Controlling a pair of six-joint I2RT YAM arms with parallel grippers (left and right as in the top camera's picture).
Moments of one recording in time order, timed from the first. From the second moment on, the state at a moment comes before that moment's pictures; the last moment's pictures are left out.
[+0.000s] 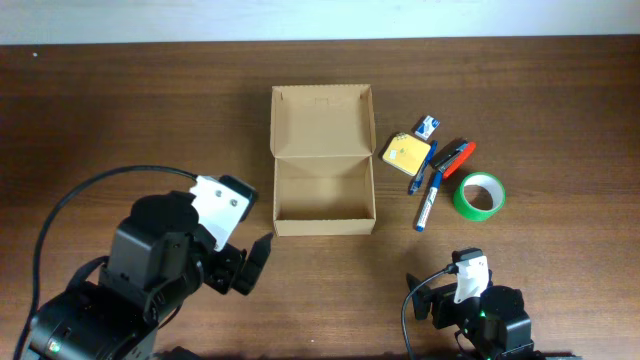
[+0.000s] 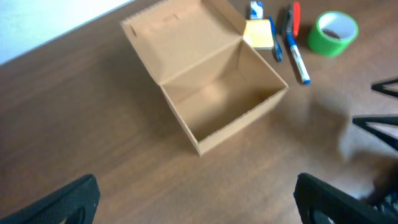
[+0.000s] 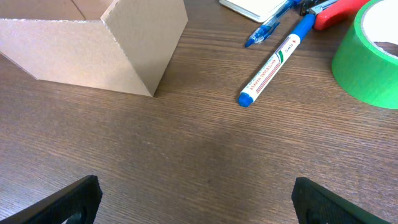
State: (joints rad) left arm -0.51 0.91 1.35 -1.19 0.00 0.08; right arm 0.27 0.01 0.18 -0.78 -0.12 0.16
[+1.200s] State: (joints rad) left arm -0.51 0.92 1.35 -1.21 0.03 0.10; right arm 0.27 0.01 0.18 -0.72 -0.14 0.20
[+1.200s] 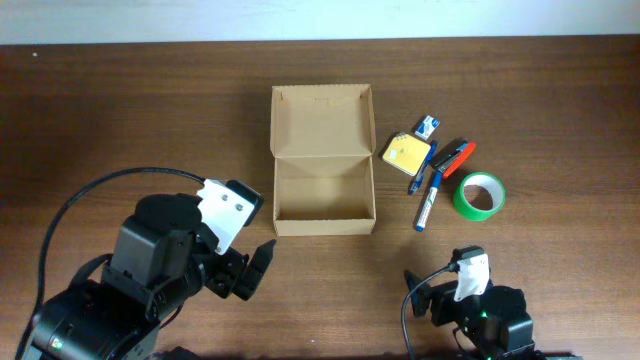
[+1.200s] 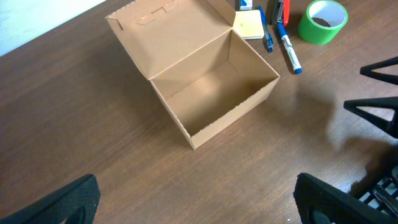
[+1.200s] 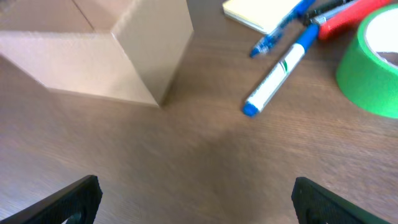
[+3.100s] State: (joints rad) left arm -0.51 0.92 1.35 -1.21 0.03 0.10; right arm -0.20 1.32 1.16 -0.73 0.03 0.16
